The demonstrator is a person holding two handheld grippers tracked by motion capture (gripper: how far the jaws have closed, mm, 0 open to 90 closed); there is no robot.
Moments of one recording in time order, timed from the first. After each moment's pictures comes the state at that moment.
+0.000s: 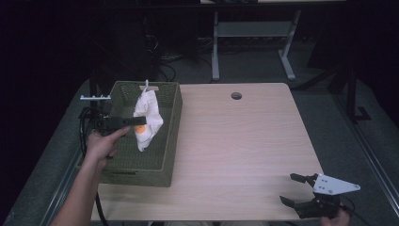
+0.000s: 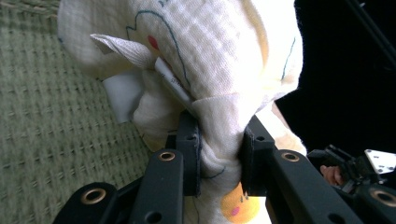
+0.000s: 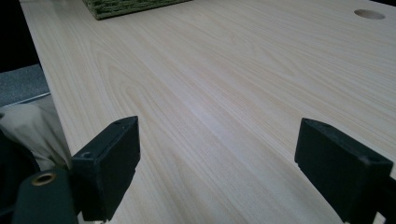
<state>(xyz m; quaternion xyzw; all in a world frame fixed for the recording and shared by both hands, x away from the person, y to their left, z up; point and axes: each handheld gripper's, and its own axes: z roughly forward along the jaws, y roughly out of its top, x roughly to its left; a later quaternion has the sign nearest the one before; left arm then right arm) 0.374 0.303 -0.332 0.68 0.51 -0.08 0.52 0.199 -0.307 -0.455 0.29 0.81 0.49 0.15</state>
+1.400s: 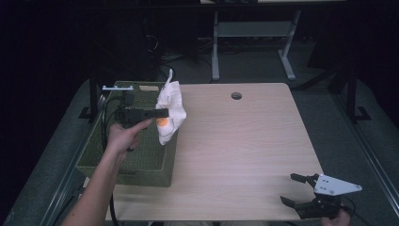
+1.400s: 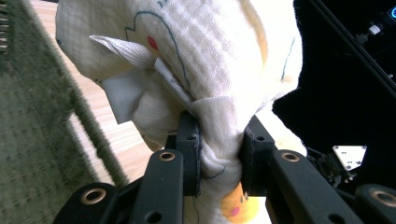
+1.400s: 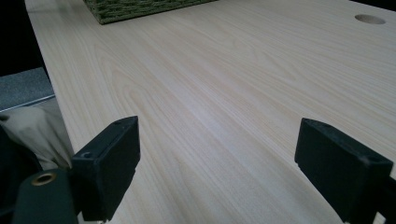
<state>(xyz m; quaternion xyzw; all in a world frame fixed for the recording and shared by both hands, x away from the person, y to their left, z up) 0.382 0.236 -0.308 0.70 0.45 -0.09 0.54 0.198 -0.308 -0.453 0.28 0.81 0.49 0.15</state>
